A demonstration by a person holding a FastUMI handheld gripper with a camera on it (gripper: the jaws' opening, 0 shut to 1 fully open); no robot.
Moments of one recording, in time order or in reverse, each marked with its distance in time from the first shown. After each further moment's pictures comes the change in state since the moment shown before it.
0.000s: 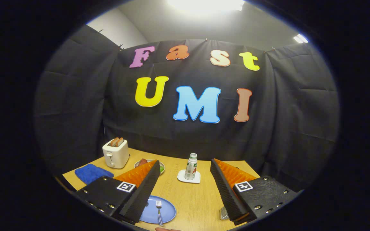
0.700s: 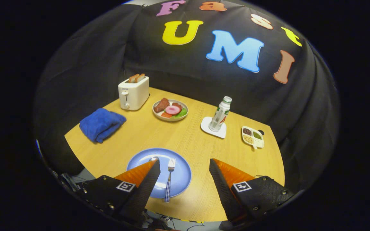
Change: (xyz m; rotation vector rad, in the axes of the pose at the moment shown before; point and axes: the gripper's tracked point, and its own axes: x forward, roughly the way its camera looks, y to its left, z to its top) arm 0.028 0.058 -0.150 -0.167 0.554 0.205
